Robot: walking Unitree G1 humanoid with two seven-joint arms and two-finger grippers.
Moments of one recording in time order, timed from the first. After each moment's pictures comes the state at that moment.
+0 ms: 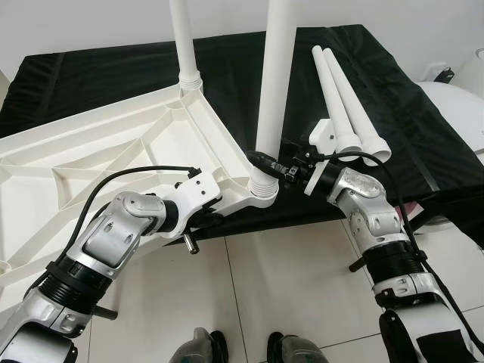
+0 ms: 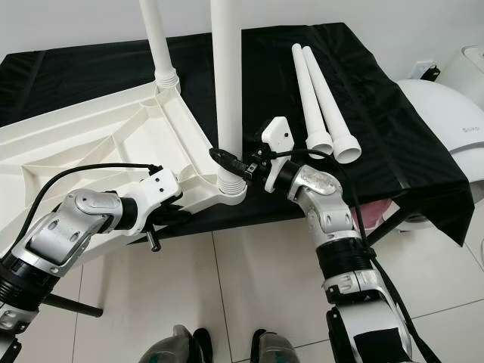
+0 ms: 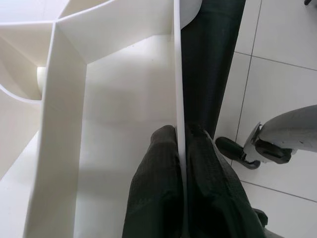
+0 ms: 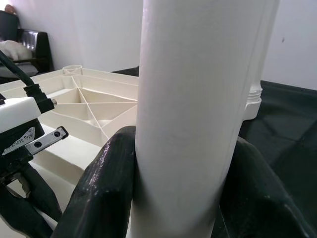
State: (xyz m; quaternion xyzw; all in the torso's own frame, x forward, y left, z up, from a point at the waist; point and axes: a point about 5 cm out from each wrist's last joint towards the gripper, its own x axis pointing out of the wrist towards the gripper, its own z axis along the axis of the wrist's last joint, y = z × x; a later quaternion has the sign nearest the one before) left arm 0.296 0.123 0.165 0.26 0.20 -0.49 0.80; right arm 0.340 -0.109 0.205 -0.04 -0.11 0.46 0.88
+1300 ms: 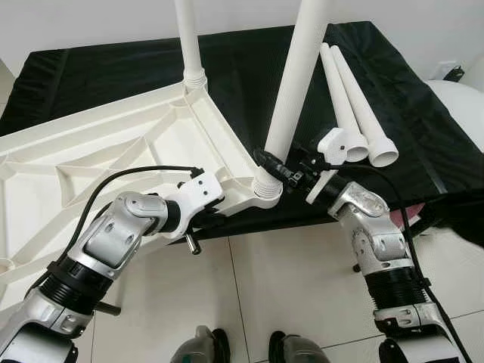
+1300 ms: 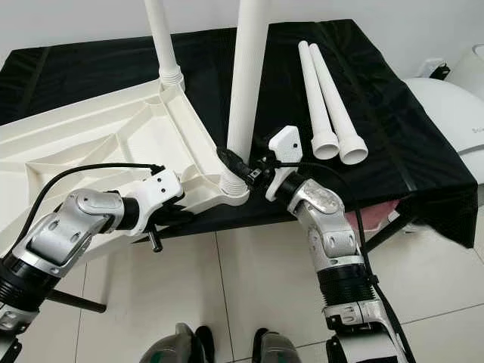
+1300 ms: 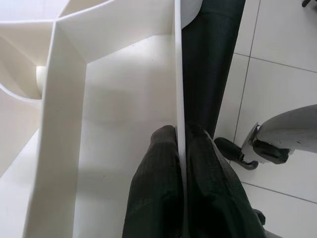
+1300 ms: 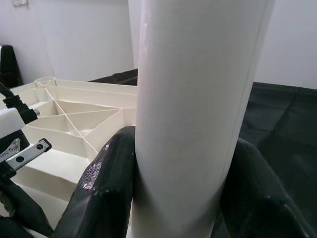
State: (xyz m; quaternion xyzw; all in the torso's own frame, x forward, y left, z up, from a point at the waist) left arm 0.295 0.121 0.166 0.27 0.19 -0.50 0.80; right arm 0.320 -0.110 0.204 -0.02 -0.13 0.40 0.91
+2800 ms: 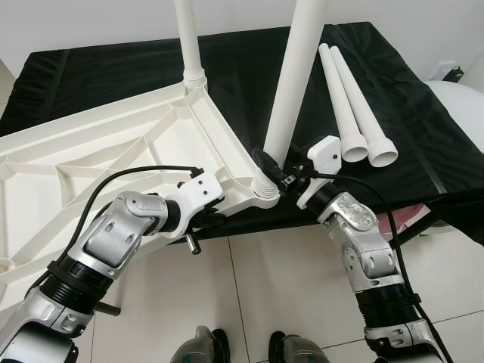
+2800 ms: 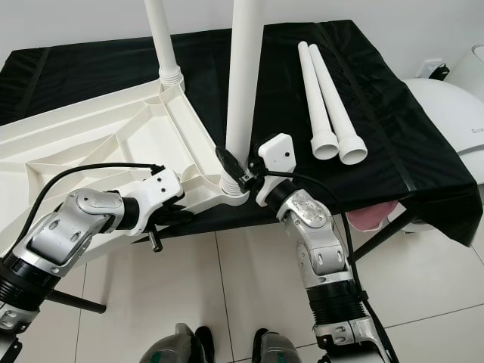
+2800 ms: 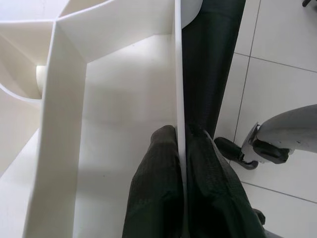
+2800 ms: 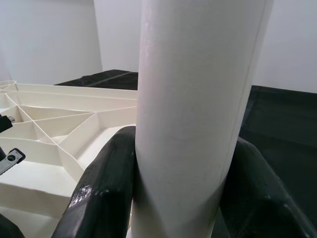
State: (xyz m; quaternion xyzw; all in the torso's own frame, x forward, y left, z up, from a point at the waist) left arm 0.296 0.121 0.166 0.27 0.19 -0.50 0.80; right arm 0.307 -0.099 0.200 -0.01 -0.15 0.31 0.94
